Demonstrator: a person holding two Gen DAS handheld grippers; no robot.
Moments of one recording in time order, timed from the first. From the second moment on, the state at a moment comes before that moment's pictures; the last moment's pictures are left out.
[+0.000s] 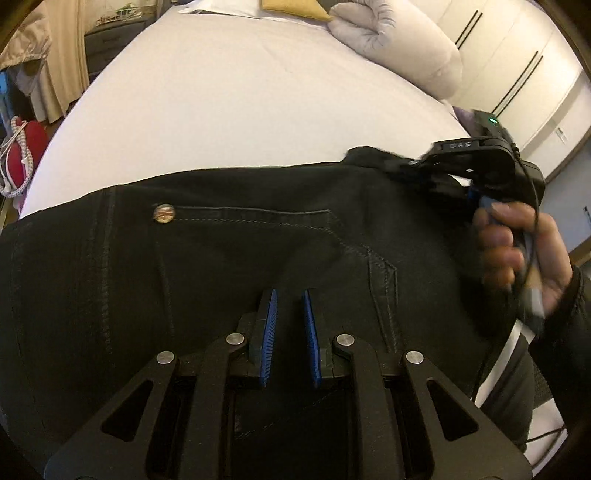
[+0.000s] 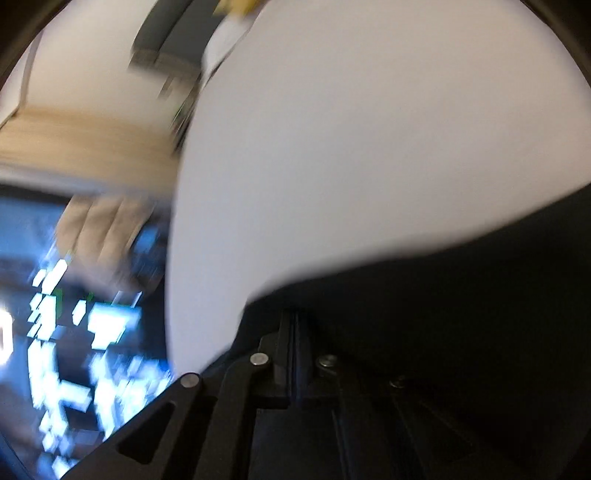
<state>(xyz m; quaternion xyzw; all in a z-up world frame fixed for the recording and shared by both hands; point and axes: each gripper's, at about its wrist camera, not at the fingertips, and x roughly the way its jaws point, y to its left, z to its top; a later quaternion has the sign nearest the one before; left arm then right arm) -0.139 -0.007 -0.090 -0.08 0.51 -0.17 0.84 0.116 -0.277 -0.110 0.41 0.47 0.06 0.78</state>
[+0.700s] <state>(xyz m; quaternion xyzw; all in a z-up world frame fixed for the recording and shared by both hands) -0.135 0.039 -0.084 -0.05 0.50 -0.11 0.86 -0.027 -0.381 -0.096 0.48 0.41 -0.05 0.78</state>
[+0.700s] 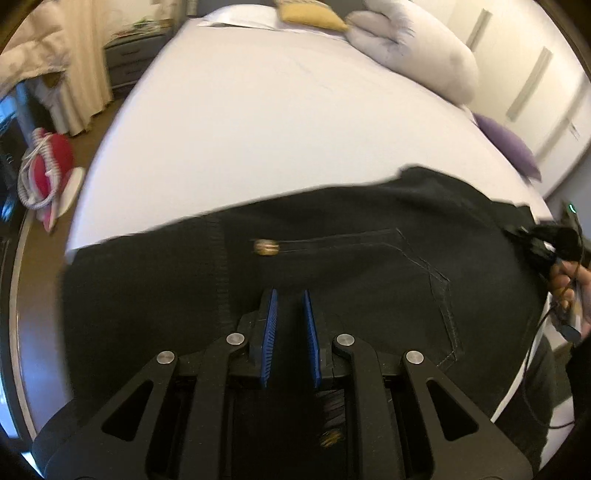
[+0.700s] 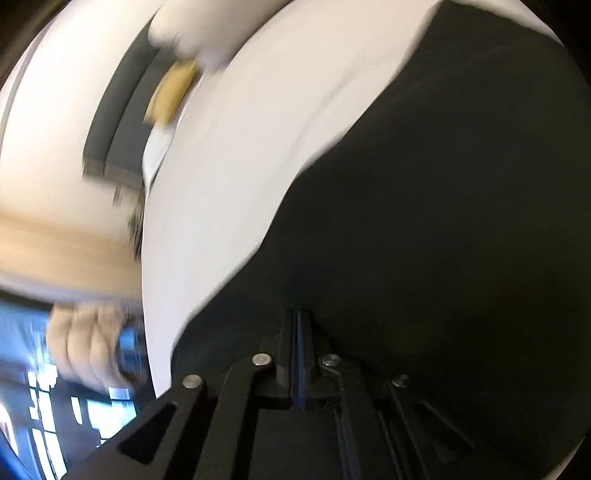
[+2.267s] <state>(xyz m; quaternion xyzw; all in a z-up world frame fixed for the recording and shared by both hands) -0.128 -0.125 -0.113 -0.02 0.55 -0.22 0.81 -0.243 -0.557 -0.132 0.64 0.23 -0.12 0.73</state>
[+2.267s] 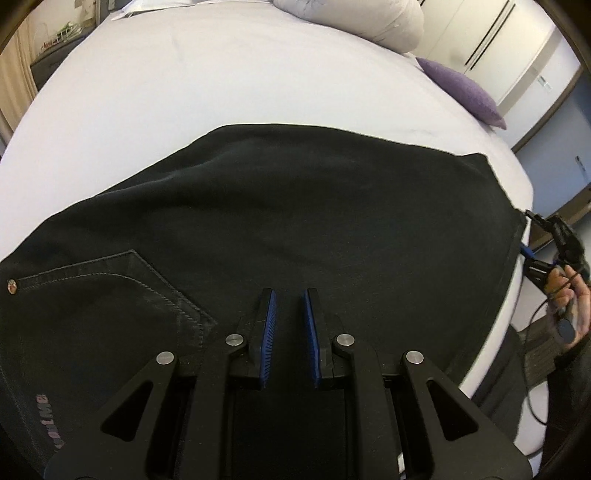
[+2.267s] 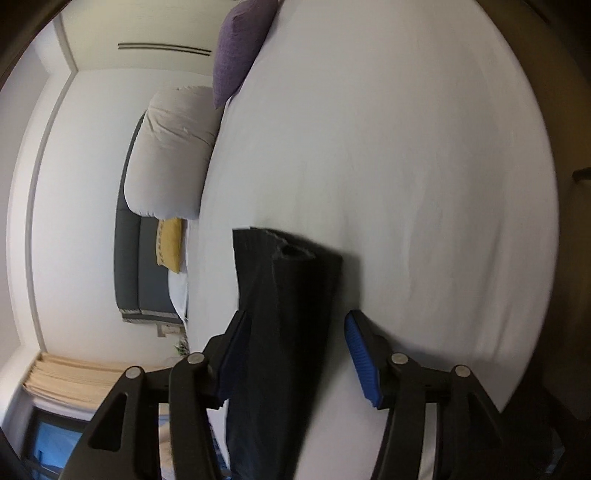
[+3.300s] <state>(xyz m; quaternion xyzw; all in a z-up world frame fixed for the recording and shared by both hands) -0.114 -0.104 -0.141 -0.15 0.56 -0.26 0.77 -0.112 -0.368 -0.012 0.19 0.35 -0.05 0.92</state>
